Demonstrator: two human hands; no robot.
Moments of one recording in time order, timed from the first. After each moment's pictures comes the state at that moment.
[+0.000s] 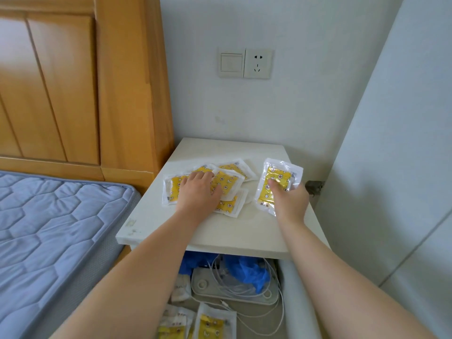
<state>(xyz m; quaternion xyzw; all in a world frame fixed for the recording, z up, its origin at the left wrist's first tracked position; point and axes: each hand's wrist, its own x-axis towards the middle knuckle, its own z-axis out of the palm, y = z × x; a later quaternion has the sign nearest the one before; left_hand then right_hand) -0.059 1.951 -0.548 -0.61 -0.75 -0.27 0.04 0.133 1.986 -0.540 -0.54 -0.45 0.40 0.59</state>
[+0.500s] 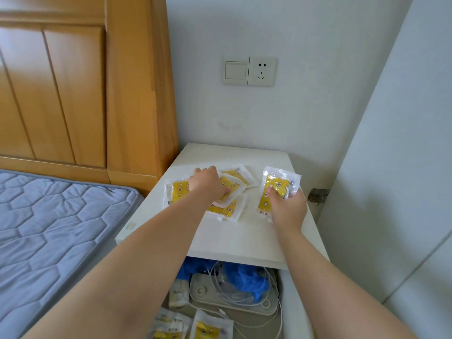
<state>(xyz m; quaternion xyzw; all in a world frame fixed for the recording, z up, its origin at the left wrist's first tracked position) -0.045 1.993 -0.513 -0.55 -0.82 -0.15 -0.04 0.133 1.992 -0.546 -0.54 -0.48 0.36 0.59</state>
